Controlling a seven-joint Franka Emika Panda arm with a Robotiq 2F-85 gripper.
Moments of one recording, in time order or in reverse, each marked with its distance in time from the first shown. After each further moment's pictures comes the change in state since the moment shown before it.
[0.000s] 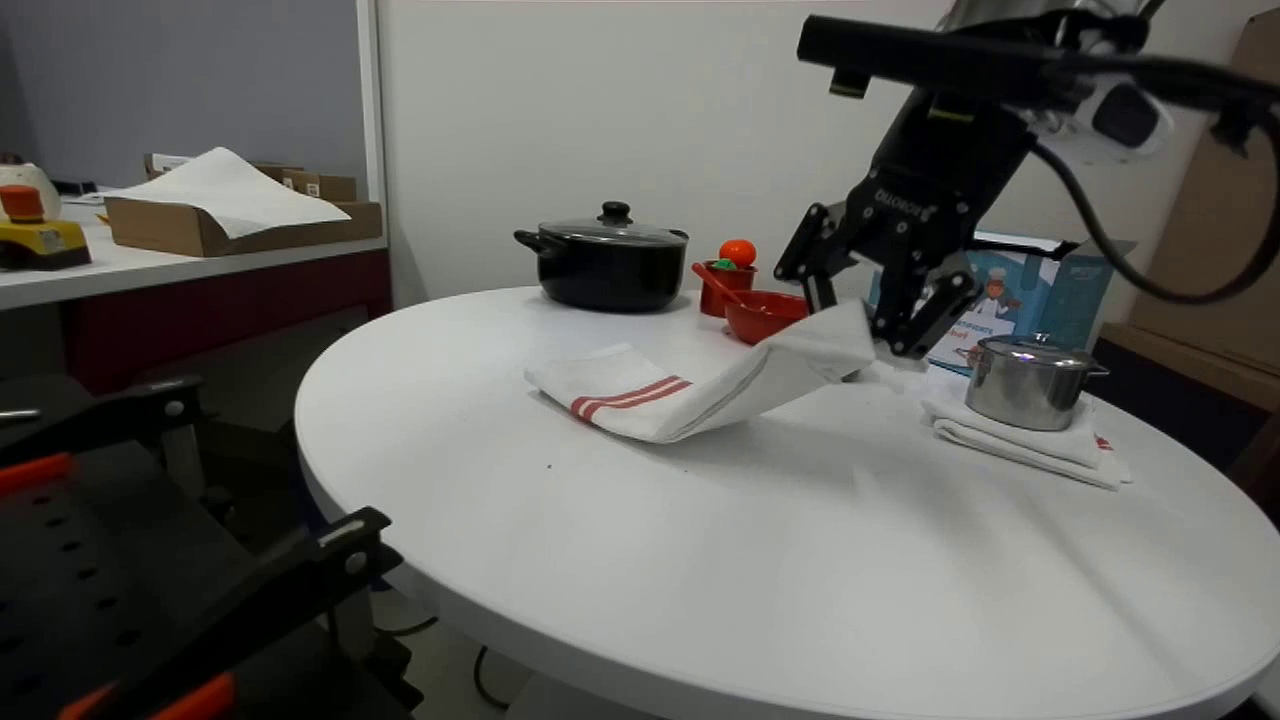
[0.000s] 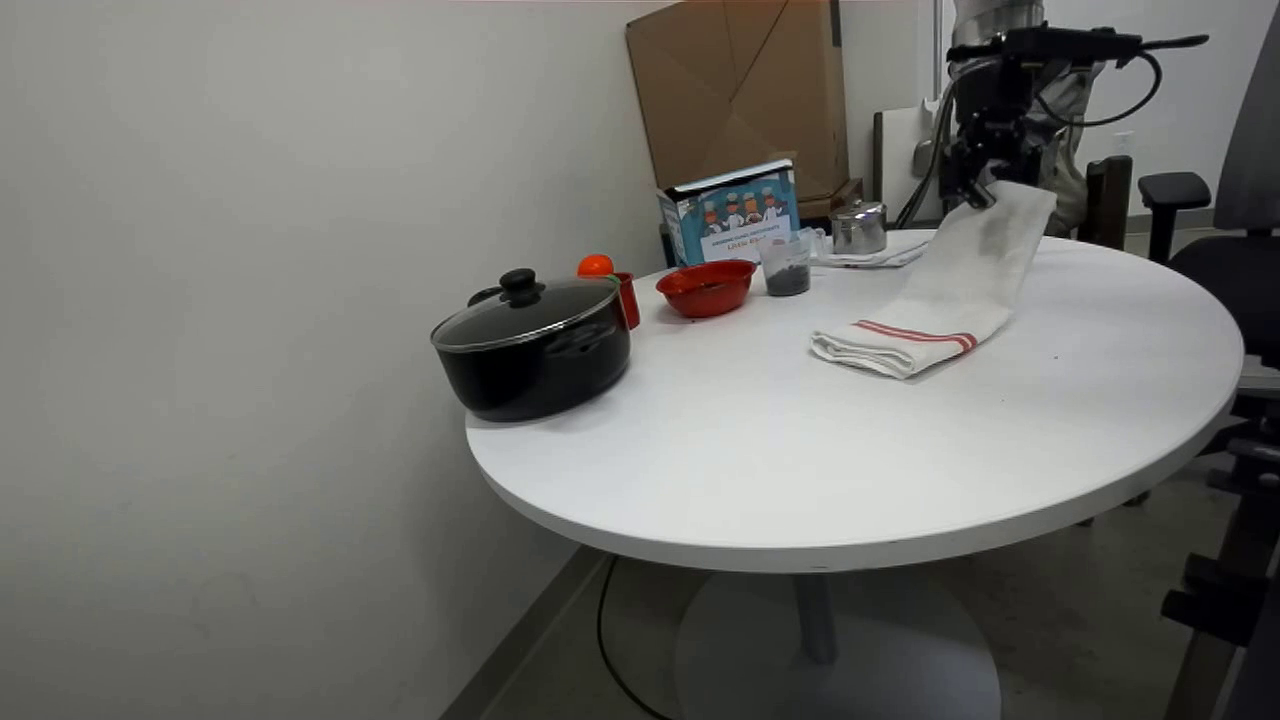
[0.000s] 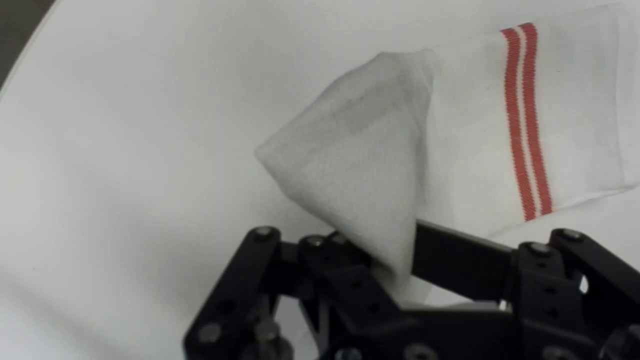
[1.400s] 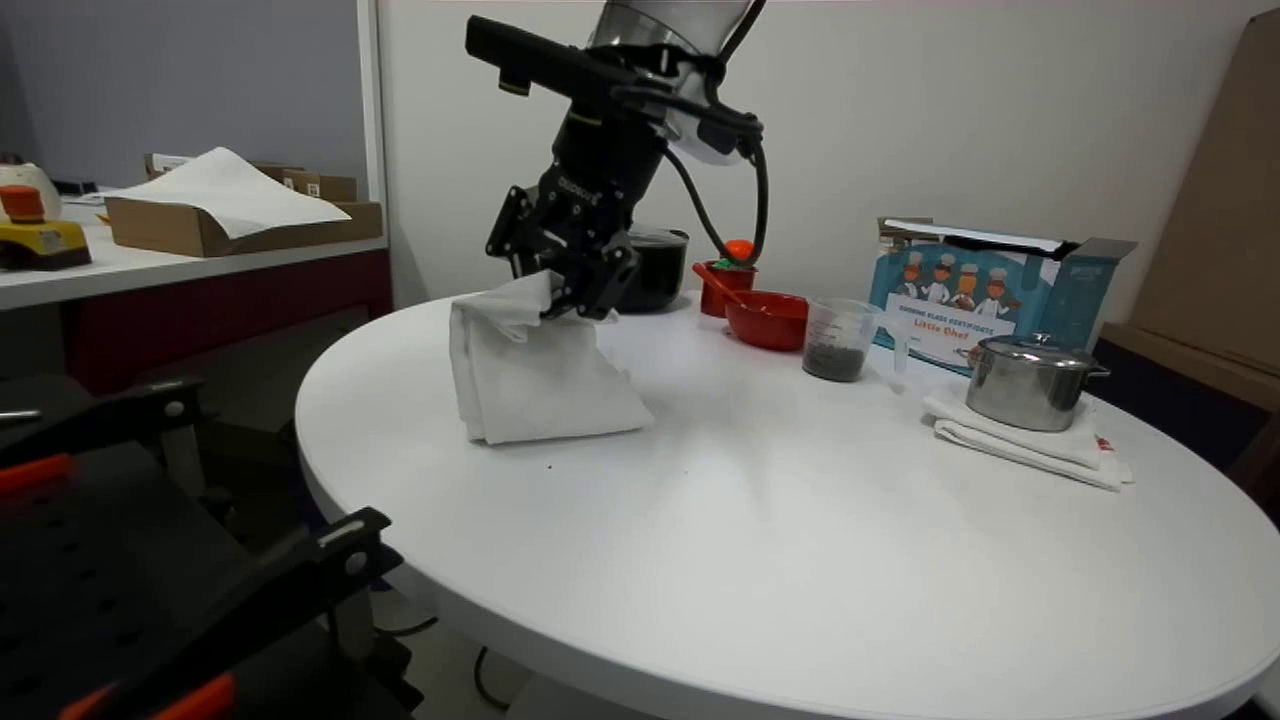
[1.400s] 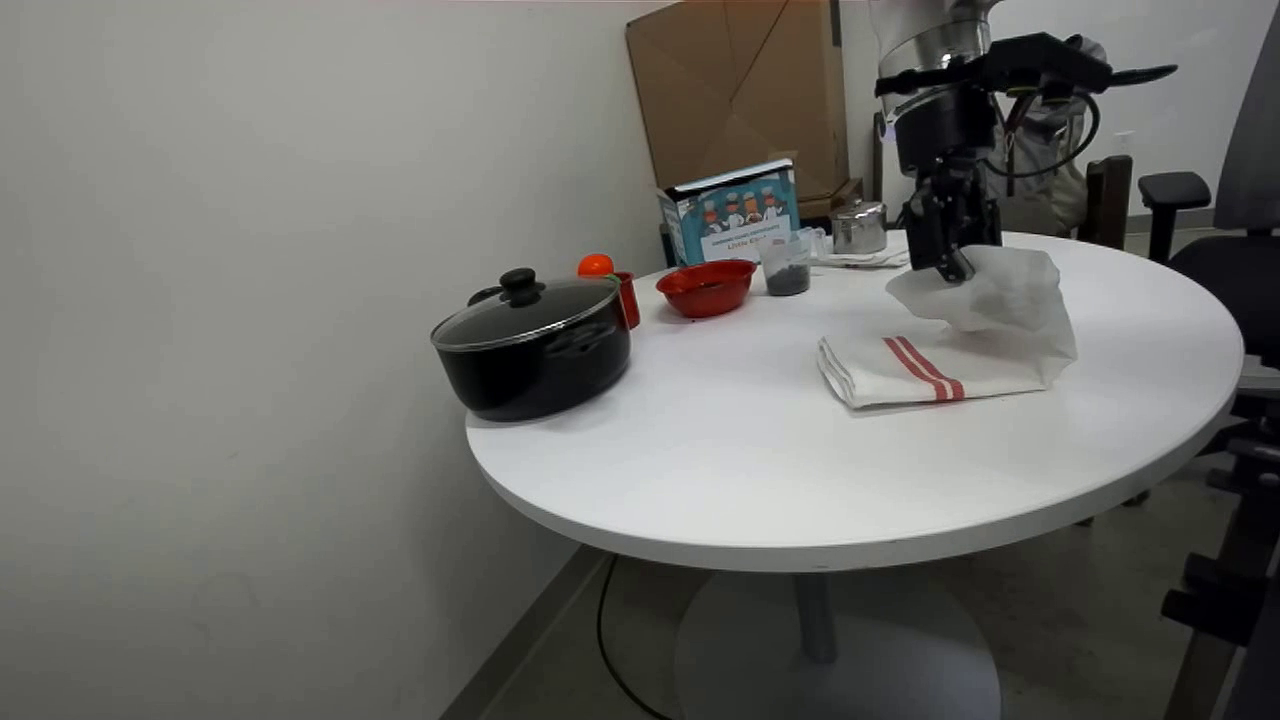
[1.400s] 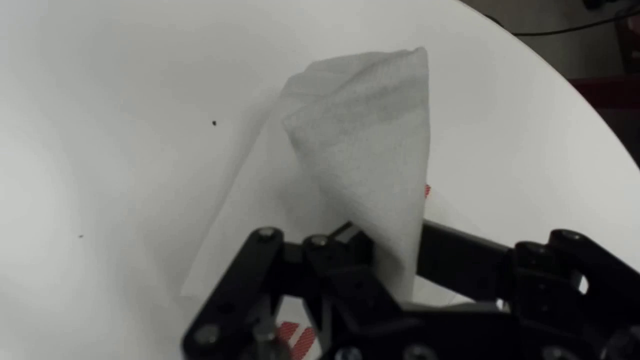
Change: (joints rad) arm 0.278 -0.199 0.103 -0.387 0.004 0.138 -0.034
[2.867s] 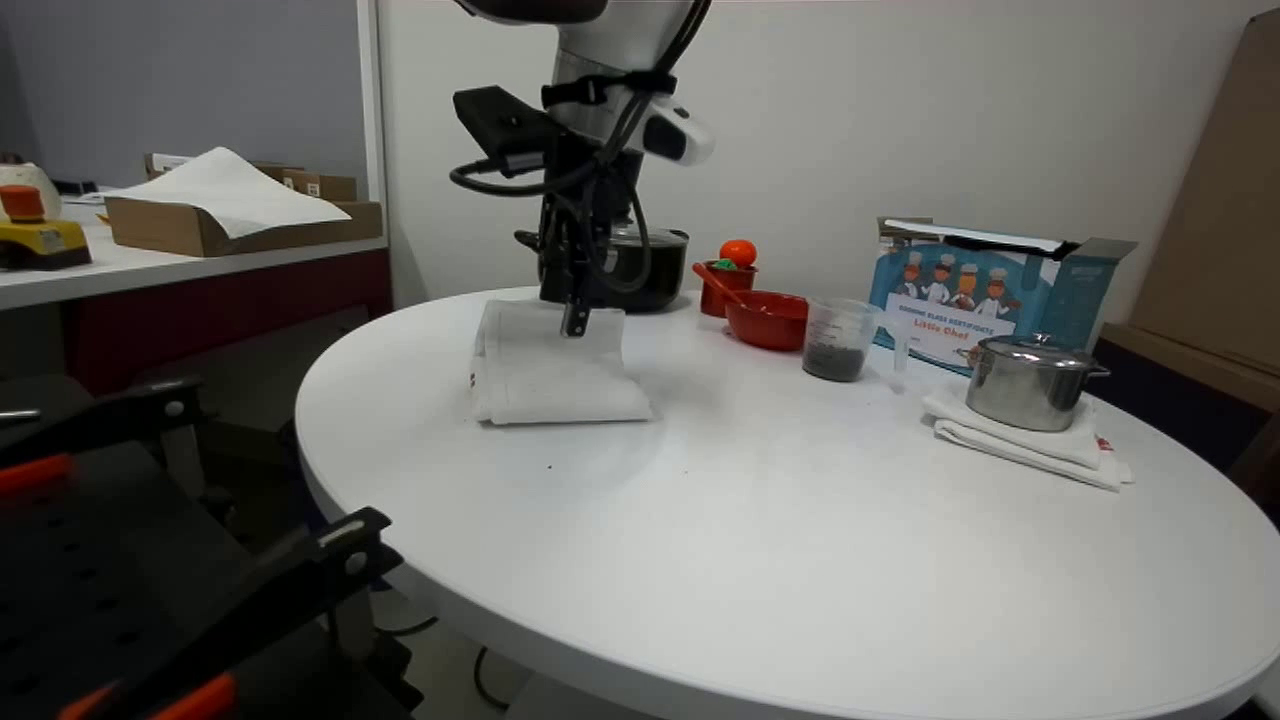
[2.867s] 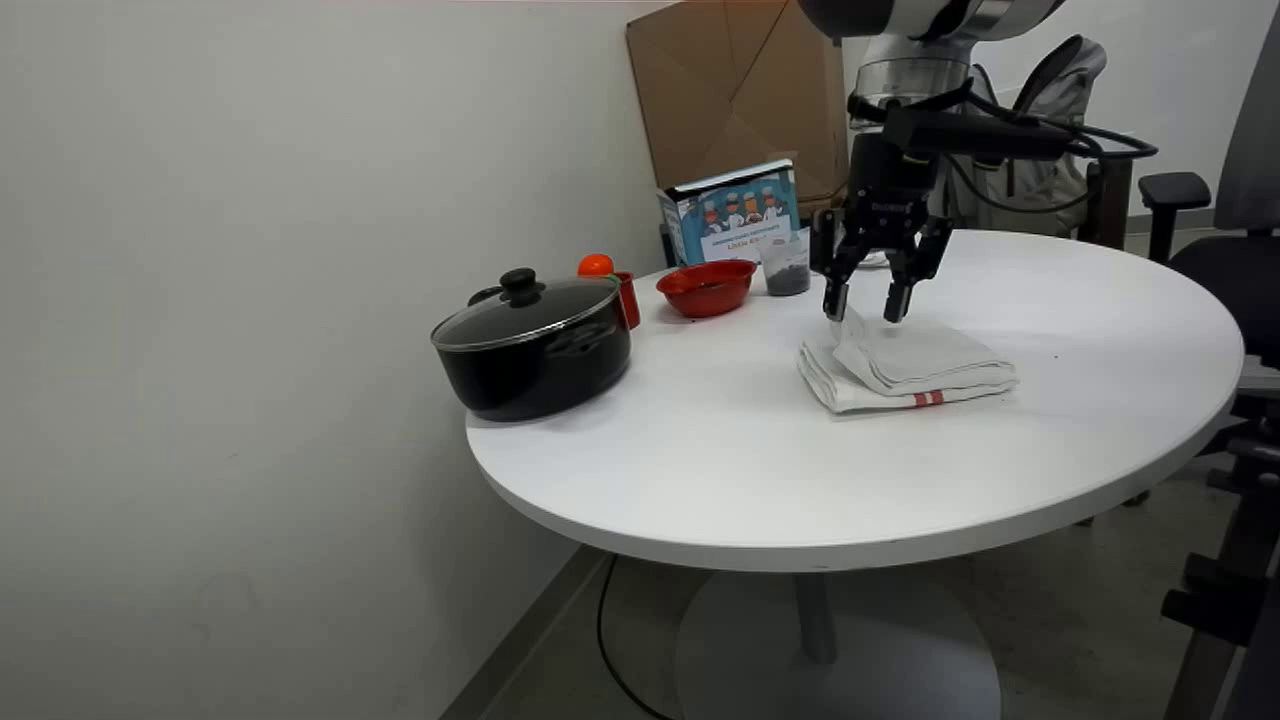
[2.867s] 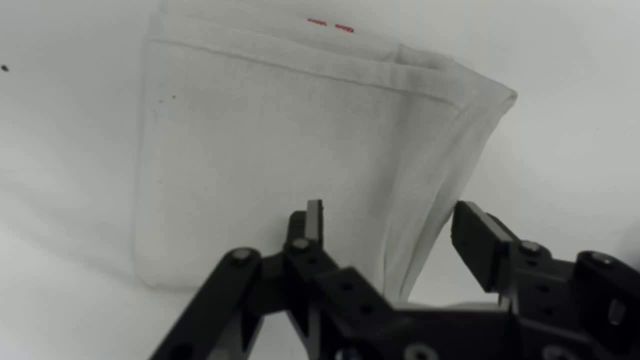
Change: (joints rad) arm 0.024 0.054 0.127 -0.052 0.402 0.458 0.197
